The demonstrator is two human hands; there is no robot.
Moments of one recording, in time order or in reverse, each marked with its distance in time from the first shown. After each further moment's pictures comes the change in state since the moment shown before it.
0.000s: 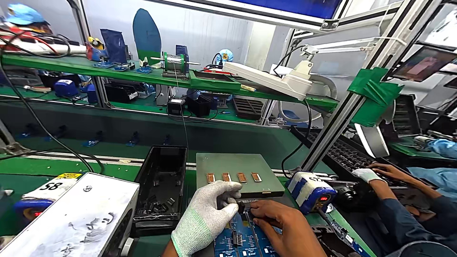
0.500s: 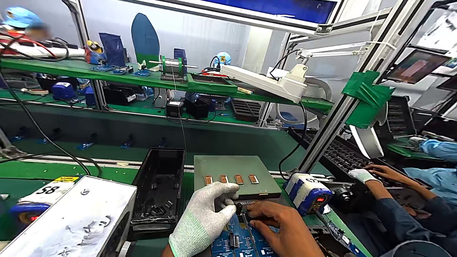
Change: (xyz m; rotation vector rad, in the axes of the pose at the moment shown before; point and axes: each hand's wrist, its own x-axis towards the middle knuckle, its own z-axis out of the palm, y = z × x) left_hand 0.000 0.002 0.002 0.044 0.033 0.045; right_hand 0.004 0.007 -0.003 0.097 -0.029 0.001
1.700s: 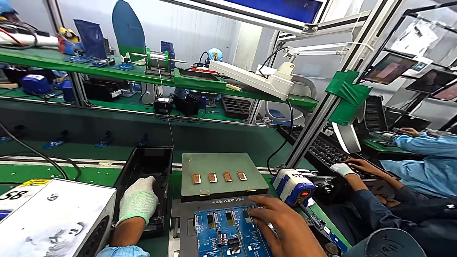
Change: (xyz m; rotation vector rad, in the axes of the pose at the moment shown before) left_hand 0.005 -0.063 -0.094 1.046 0.031 -0.867; right_hand -0.018 -0.003 -0.025 -0.356 -0.027 -0.040
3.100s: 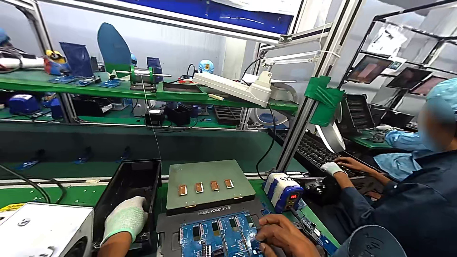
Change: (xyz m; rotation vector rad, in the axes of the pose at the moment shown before) left_hand 0.002 0.007 0.001 0.141 -0.119 -0.041; right_hand -0.046 0.008 -0.014 0.464 0.139 0.128
